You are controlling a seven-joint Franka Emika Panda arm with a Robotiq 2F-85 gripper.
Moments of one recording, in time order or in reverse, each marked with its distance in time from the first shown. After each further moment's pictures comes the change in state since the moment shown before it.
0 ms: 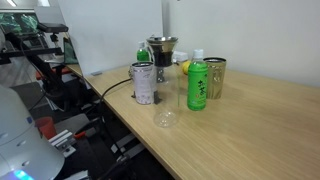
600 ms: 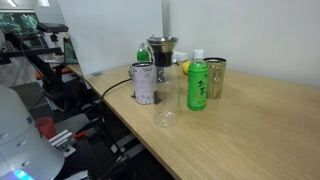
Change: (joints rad) arm 0.003 -0.077 0.055 0.040 0.003 -0.296 -0.088
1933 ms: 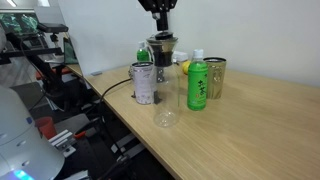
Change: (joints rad) arm -0.027 0.128 0.032 -0.146 -0.037 0.217 0.199
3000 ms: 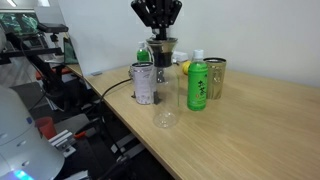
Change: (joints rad) arm 0.005 0.048 0.009 -0.034 -0.019 0.027 0.038
